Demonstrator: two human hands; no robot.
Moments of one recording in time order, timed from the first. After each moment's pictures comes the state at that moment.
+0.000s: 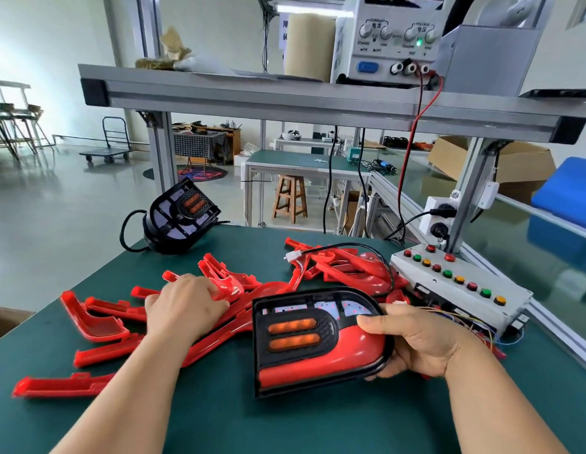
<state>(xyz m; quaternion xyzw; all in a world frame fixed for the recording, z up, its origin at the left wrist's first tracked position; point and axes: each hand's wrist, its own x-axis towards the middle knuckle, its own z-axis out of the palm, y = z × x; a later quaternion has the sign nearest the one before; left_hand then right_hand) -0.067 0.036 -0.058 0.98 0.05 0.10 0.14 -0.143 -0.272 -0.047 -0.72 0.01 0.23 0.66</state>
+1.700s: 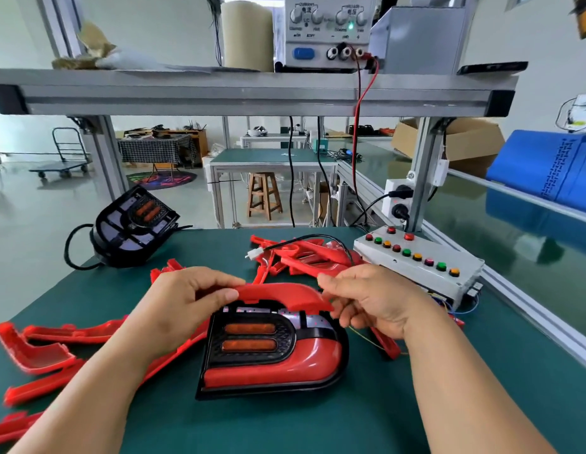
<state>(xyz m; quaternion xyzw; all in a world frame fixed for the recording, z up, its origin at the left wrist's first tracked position) -0.092 0.006 -0.031 0.86 -0.31 0.11 0.40 -0.142 -0.268 -0.026 -0.76 0.05 0.08 0.64</state>
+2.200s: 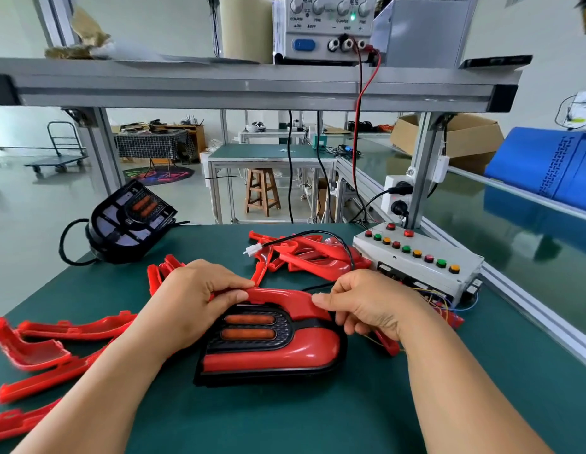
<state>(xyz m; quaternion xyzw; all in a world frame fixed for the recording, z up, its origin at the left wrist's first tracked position) -0.081 -0.003 -0.040 0.88 -0.34 0.16 0.28 -0.135 -0.267 -0.040 -0.86 0.08 0.06 0.51</state>
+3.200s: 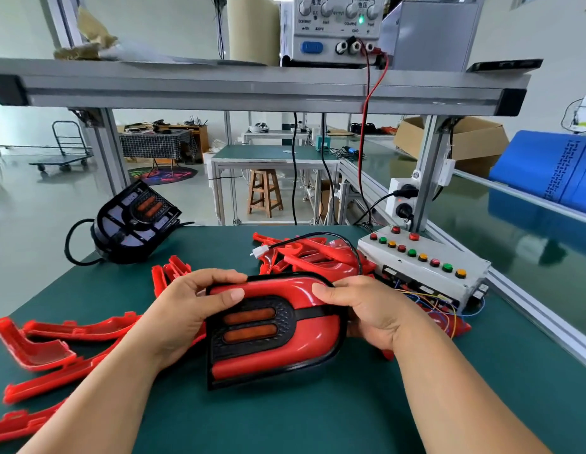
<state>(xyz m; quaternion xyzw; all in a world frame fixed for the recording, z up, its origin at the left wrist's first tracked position) -0.084 -0.004 -0.055 0.64 -0.16 -0.11 0.74 -0.133 -0.252 -0.047 -0.69 0.08 0.08 0.71</state>
